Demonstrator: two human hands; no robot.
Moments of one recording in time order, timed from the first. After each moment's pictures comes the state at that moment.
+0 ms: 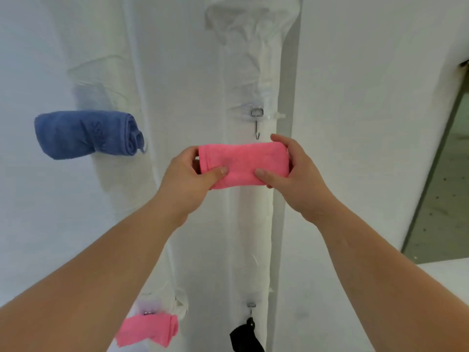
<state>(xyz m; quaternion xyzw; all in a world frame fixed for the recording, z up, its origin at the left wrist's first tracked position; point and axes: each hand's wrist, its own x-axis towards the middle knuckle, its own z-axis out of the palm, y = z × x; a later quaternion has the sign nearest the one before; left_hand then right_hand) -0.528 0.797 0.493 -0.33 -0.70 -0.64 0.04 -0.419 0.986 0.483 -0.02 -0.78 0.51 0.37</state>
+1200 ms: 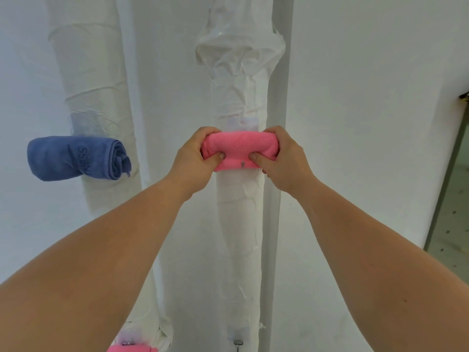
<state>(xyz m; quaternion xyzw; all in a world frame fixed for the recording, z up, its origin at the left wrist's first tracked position) -0.576 0.866 0.545 -0.40 -0.69 -0.57 0.18 -0.474 1.053 0.546 0.02 -0.82 0.36 0.45</state>
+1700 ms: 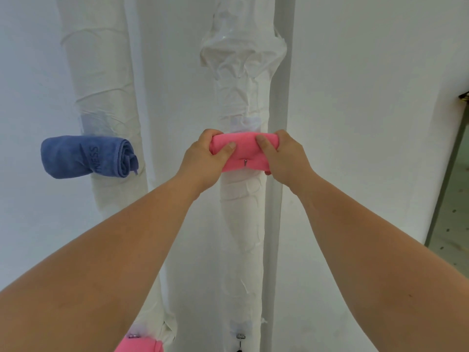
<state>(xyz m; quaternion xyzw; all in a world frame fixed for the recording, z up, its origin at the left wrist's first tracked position) -0.553 0.868 0.553 -0.34 -0.75 -0.55 0.17 -0.473 1.043 0.557 -0.09 -0.83 0.37 0.41</state>
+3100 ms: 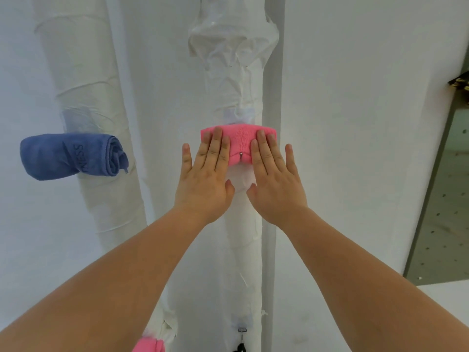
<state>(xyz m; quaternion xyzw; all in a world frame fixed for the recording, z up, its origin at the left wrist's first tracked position) -0.559 0.877 0.488 -0.37 -0.82 -0.08 0.43 -0.475 1.038 0.474 -0.07 -0.86 -0.16 0.47</state>
